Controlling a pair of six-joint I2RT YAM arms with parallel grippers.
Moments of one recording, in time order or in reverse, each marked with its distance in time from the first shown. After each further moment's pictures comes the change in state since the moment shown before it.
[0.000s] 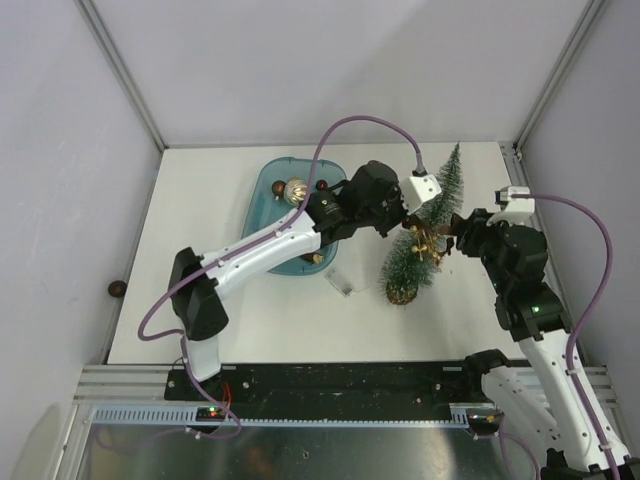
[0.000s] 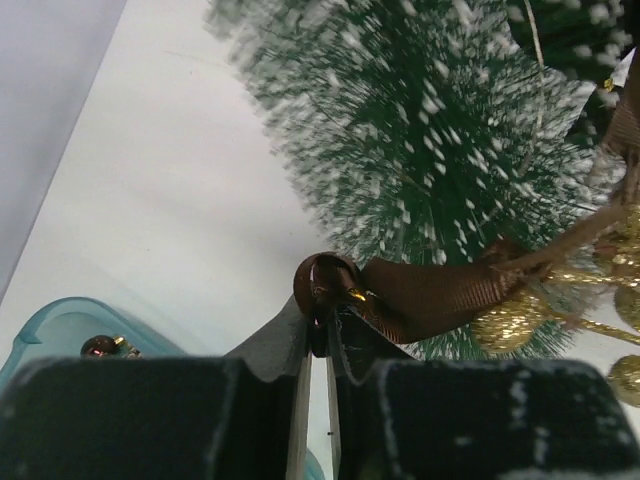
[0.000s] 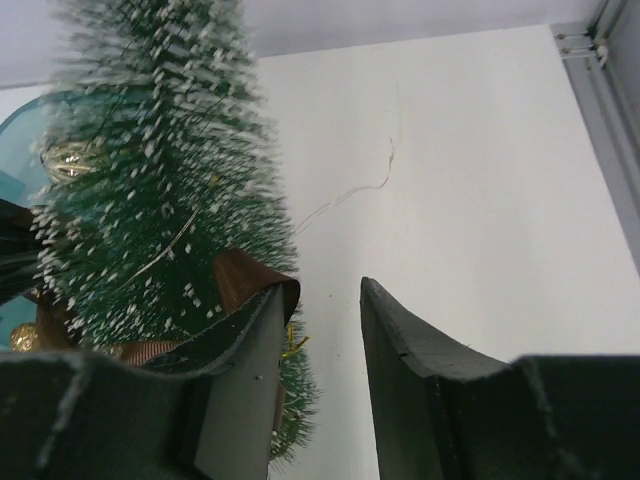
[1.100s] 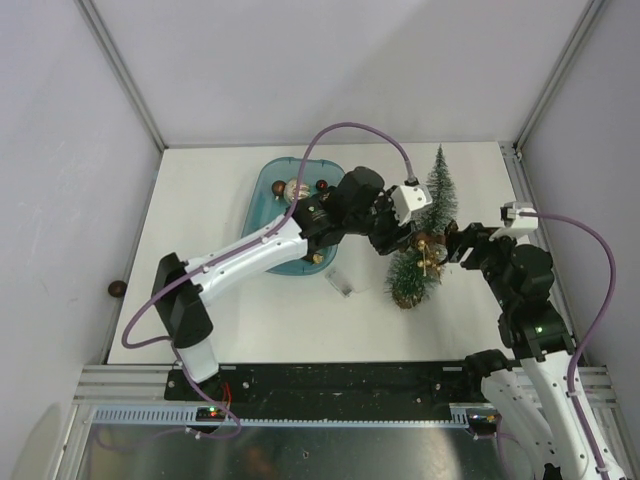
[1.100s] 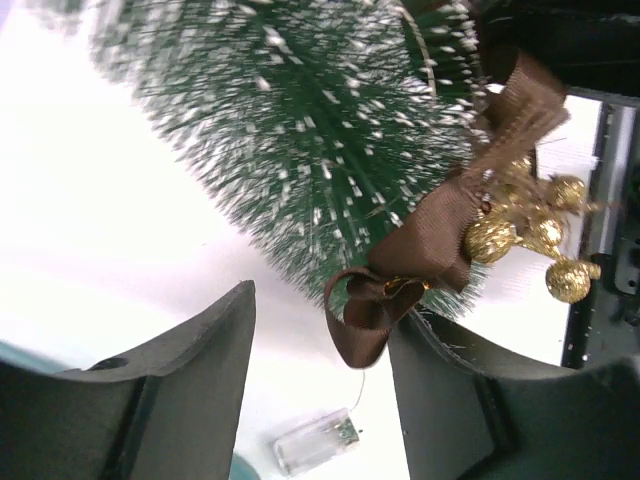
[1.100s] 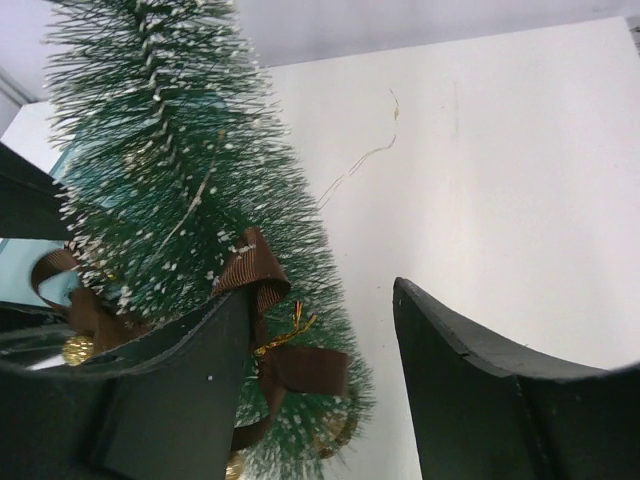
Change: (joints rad) left arm 0.003 -0.063 -0.121 0.041 0.251 -0.057; right arm -0.012 -0.106 -0.093 0.031 -0.146 0.074
